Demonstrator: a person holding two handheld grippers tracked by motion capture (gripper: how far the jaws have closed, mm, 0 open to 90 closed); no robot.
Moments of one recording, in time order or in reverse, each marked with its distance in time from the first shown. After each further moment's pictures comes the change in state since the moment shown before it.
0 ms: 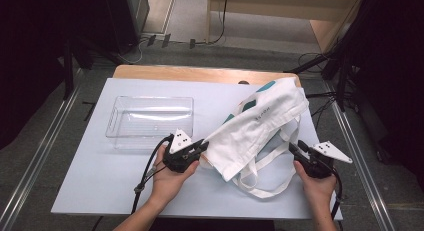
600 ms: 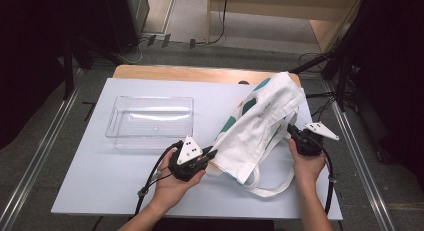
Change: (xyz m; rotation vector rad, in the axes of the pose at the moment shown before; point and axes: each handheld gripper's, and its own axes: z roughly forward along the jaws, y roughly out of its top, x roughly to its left) left arm -0.027 0.004 -0.005 -0.001 -0.052 0.115; right arm 0.001 0.030 0.047 -0.005 -0.080 0.052
